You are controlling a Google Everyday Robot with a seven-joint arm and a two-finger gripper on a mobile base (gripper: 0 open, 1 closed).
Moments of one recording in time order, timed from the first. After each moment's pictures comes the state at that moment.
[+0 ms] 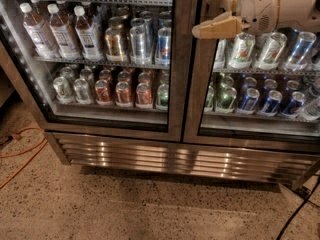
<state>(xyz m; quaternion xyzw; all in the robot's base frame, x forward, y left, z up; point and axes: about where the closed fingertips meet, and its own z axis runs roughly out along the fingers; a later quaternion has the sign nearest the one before) 0.633 -0.115 1.010 -0.56 0.57 0.31 0.52</state>
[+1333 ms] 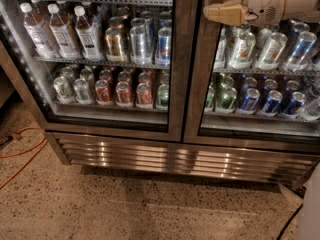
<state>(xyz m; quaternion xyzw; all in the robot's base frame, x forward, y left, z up) 0.657 -0.136 1.018 -0.56 0.57 0.31 0.52</state>
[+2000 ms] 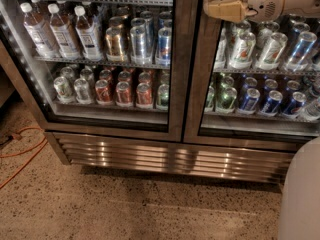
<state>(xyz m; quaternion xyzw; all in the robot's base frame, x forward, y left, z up) 0.670 -0.142 1.021 -0.56 0.57 0.31 0.52</state>
